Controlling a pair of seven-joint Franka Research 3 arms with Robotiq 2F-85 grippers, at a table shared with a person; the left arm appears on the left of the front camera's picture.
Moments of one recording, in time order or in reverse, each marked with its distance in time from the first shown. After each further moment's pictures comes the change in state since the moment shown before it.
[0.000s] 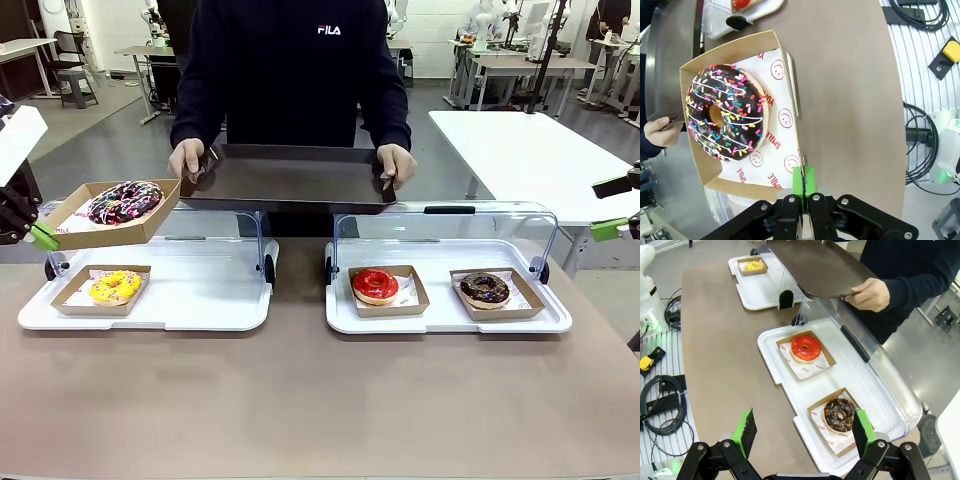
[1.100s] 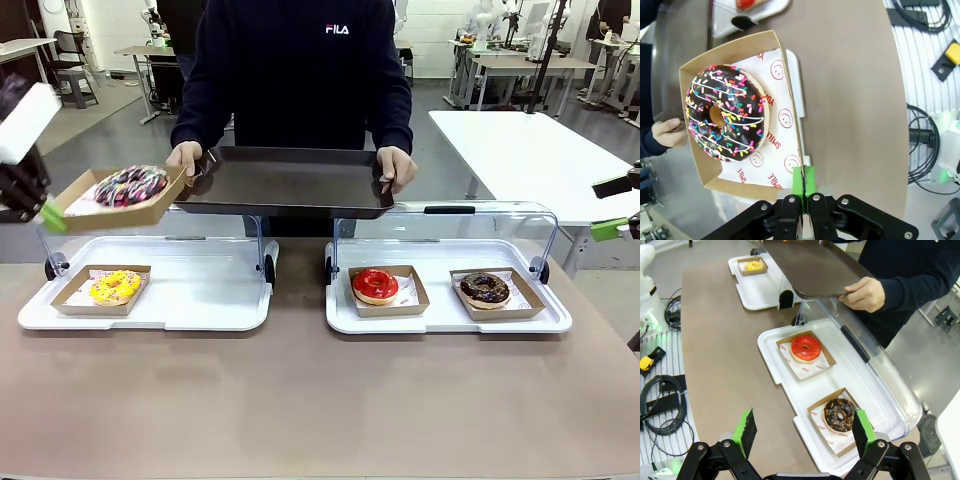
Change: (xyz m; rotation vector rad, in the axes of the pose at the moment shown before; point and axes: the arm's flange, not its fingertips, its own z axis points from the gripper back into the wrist) left arm 0.017 0.026 0.009 0.003 0.019 0.017; right arm 0.000 0.000 0.000 0.000 0.000 0.000
